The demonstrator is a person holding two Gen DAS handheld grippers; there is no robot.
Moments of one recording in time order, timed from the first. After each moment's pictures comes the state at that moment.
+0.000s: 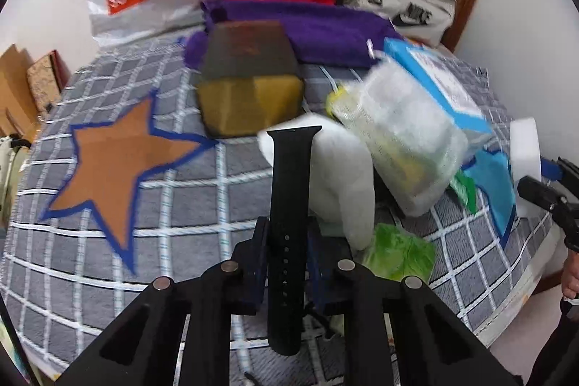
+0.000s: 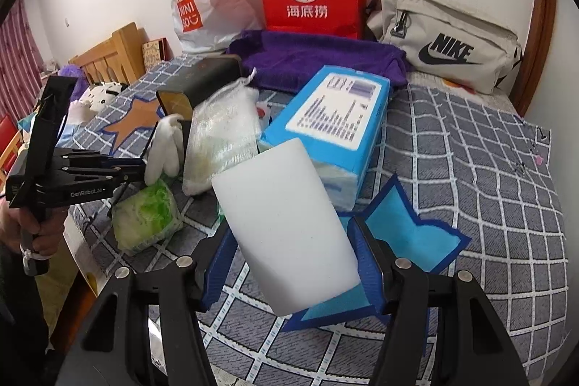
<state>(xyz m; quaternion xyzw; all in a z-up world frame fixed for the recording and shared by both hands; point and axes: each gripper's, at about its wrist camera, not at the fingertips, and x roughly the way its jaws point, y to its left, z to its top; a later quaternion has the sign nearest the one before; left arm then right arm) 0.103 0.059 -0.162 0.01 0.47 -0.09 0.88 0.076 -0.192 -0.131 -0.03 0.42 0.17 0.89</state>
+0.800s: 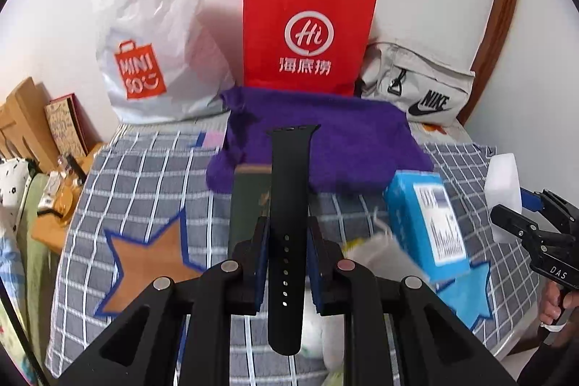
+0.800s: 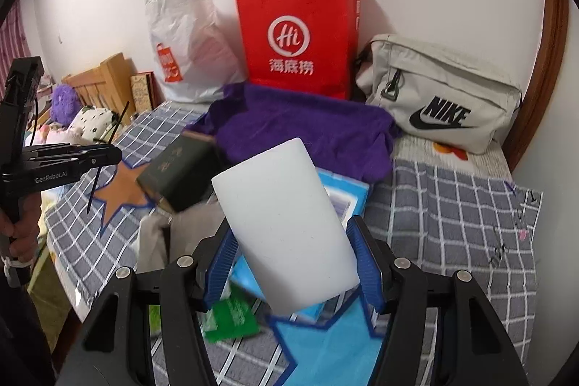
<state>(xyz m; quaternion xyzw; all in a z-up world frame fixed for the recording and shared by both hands) 0.196 0.056 -0.058 -0.02 0.42 -0.06 0.90 0.177 -0.193 -0.059 -0.03 0.40 0.16 0.90</state>
